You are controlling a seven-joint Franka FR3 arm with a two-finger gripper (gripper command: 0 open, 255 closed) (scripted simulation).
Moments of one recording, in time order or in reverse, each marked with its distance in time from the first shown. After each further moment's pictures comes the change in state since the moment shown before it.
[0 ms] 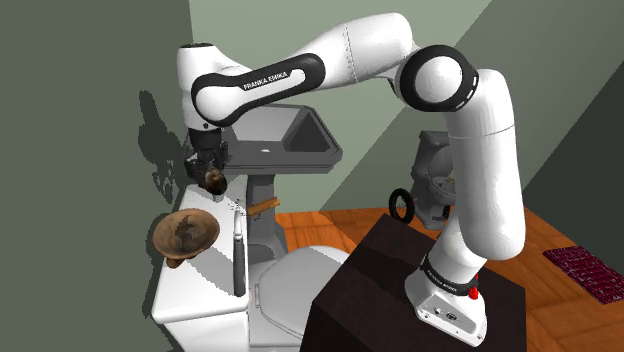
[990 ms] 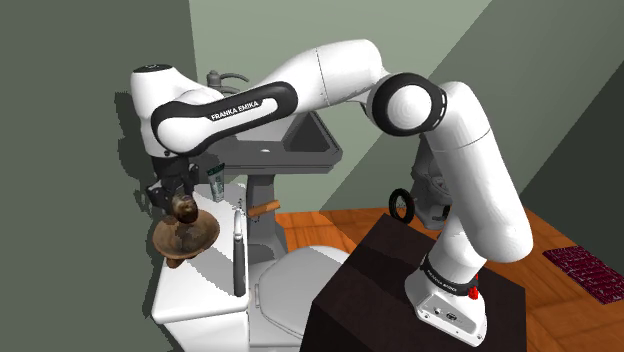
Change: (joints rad) arm 0.152 0.194 -0.001 0.213 -0.053 -0.026 0.134
